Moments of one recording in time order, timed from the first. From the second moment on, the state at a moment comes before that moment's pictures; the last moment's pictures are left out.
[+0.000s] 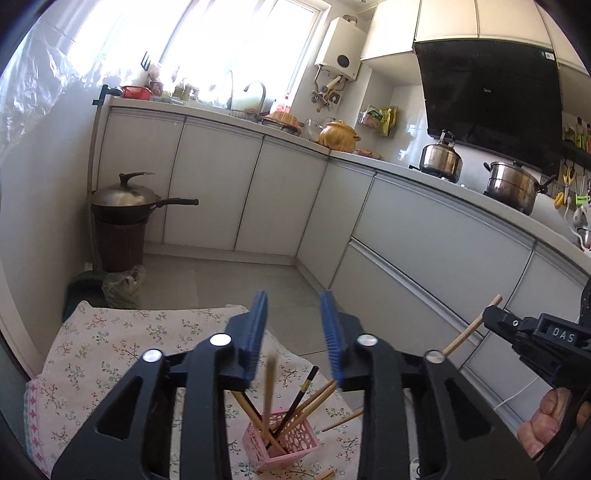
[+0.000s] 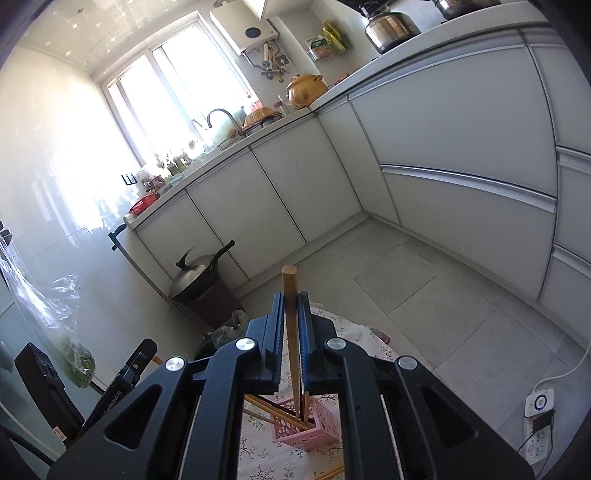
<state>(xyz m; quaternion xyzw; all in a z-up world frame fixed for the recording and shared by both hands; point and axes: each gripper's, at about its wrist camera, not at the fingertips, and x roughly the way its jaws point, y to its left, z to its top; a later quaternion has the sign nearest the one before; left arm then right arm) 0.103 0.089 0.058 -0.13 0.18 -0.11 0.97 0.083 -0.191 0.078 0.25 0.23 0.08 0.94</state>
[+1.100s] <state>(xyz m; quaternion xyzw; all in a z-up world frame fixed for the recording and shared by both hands) 0.080 0.123 0.074 -0.14 0.16 -0.07 0.97 0.127 -0.140 0.047 0.22 0.27 0.10 0.93</state>
